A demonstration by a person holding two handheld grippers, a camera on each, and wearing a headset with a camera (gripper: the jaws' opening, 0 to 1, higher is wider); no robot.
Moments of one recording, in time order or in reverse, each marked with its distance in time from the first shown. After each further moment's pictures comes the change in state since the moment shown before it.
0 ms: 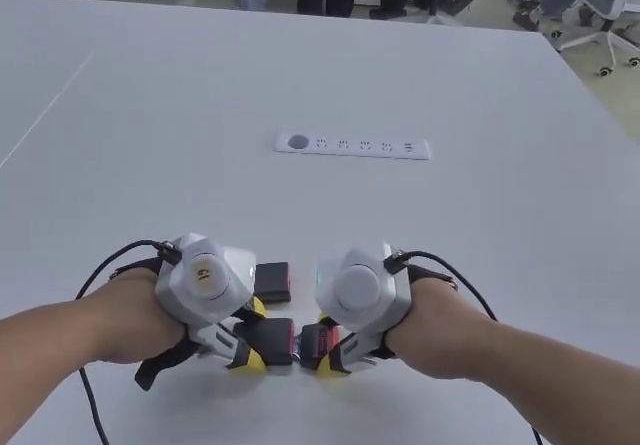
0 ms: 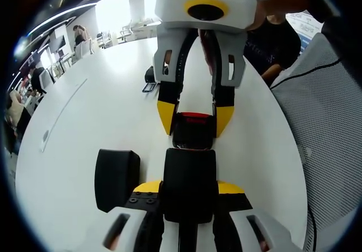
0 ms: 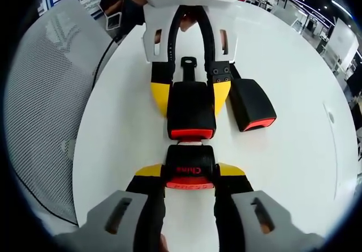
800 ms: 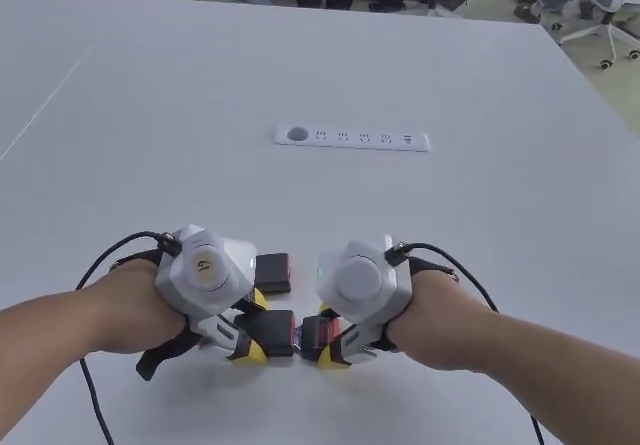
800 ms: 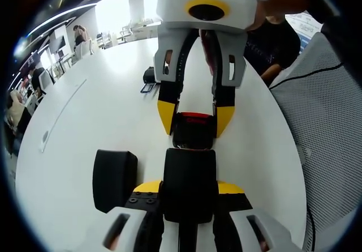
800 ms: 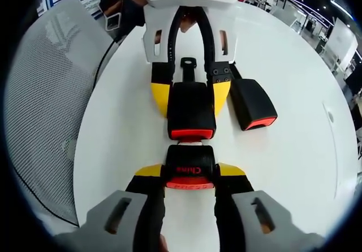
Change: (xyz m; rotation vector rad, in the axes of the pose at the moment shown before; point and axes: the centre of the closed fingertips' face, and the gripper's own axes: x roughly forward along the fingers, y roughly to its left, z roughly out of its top) left arm 0.000 -0.004 0.000 0.000 -0.004 0.001; right arm 0.000 0.004 0.000 0.003 -0.008 -0.005
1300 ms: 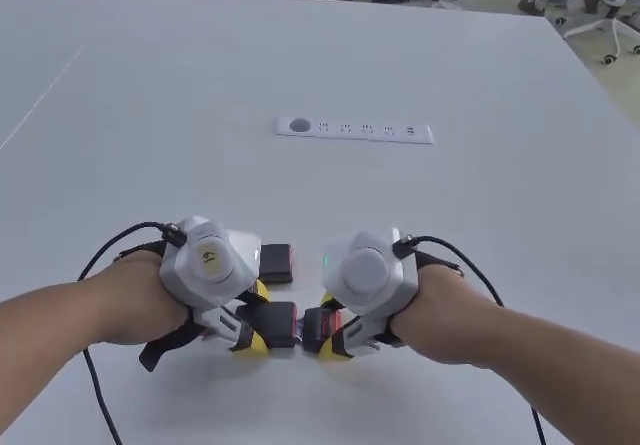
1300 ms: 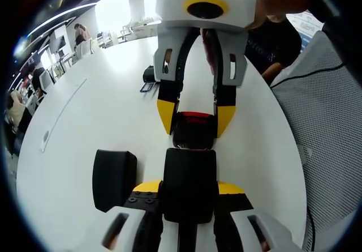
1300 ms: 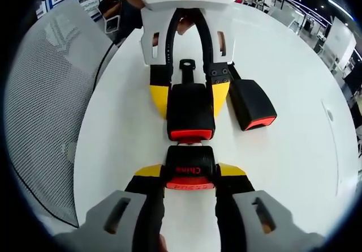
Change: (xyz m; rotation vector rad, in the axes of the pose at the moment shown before) left arm 0.000 0.000 0.000 0.001 0.015 0.010; right arm -0.001 -0.001 0.002 0.011 -0.020 -0.005
